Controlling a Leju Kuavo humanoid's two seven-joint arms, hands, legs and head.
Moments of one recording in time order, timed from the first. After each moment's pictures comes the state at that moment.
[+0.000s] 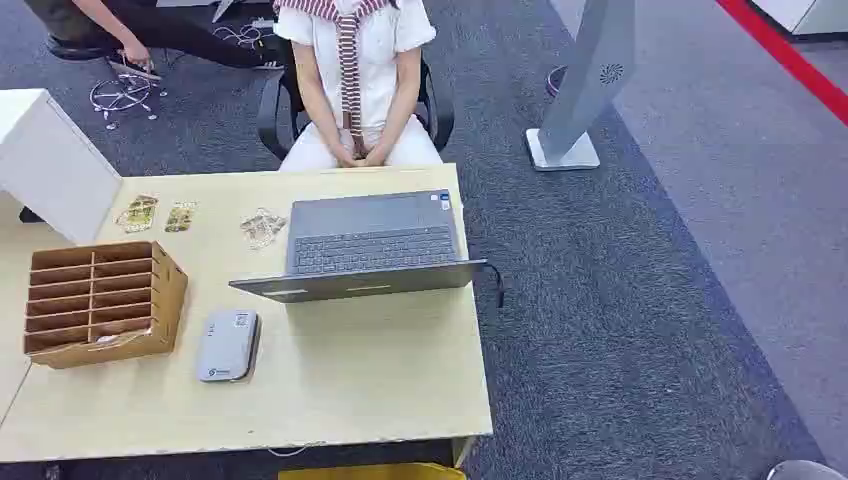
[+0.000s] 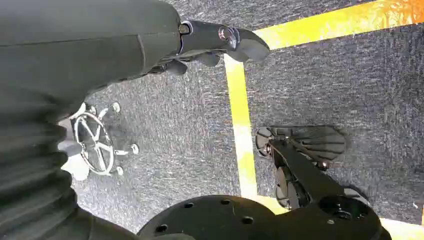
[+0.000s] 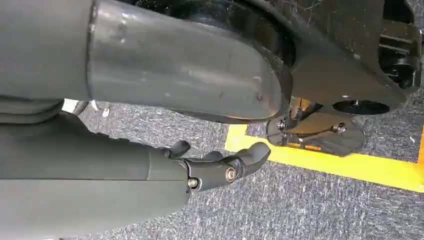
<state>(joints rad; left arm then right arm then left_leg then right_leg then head) 0.14 -0.01 0.03 -0.37 0.00 0.00 0.00 0.14 0.00 -0.02 -0.39 0.00 0.00 0.00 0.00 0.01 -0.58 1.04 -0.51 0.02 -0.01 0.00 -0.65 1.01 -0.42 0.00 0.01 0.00</state>
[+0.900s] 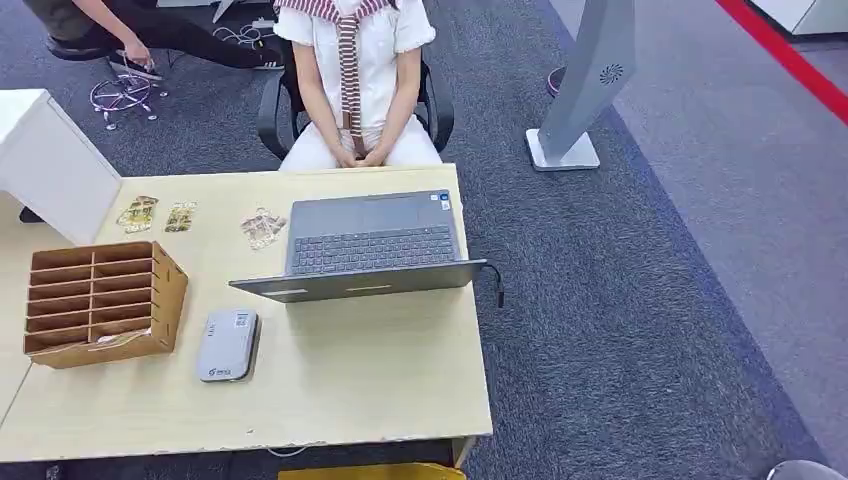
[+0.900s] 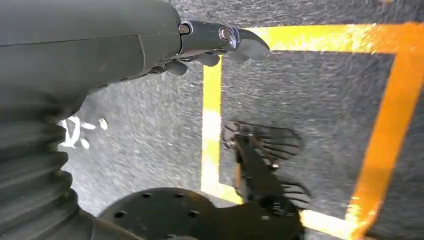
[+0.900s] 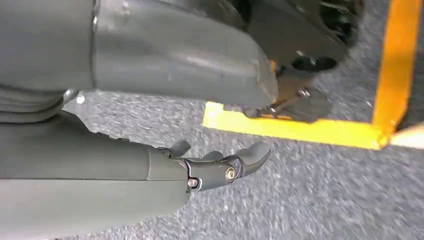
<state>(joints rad) 0.10 -0.05 0.27 -0.40 -0.03 -0.02 -0.04 0.11 0.00 -0.22 -0.39 0.19 -0.01 -0.08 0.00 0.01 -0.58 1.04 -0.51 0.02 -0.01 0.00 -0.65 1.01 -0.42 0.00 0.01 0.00</state>
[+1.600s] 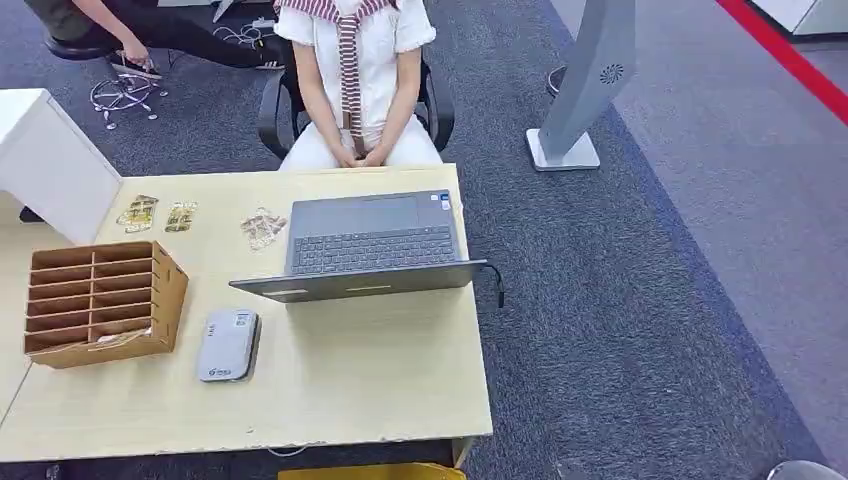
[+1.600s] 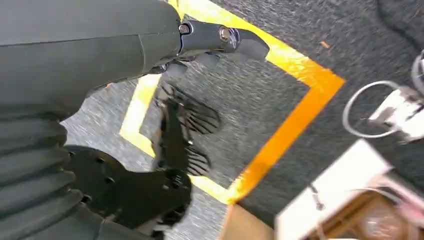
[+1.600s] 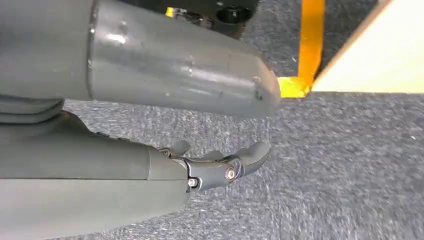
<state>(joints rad) 0.03 -0.14 0.81 -0.42 -0.05 -0.14 -0.20 0.02 0.04 -0.67 -0.37 0.51 0.00 -0.27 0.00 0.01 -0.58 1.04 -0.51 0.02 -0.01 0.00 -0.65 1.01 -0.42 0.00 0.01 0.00</state>
